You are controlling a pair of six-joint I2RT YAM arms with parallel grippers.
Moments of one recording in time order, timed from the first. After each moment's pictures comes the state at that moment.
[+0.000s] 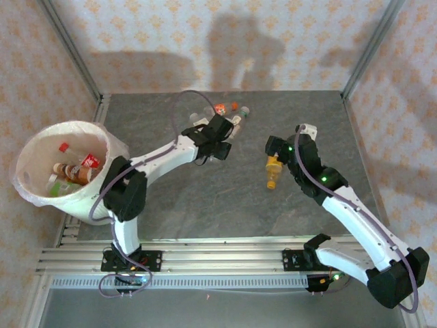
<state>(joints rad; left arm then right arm) -0.64 1.84 1.50 -0.63 -0.23 -0.22 0.50 0.98 0.91 -0.48 0.38 0.55</state>
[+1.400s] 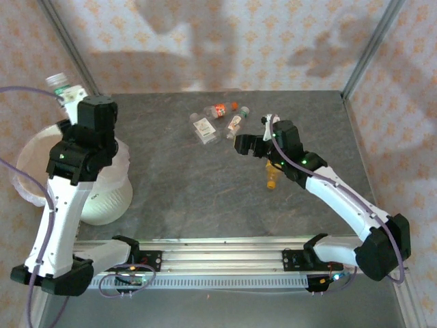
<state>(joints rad) -0.16 1.11 1.60 -1.07 -0.94 -0.33 0.53 1.22 1.01 -0.29 -0.08 0.46</state>
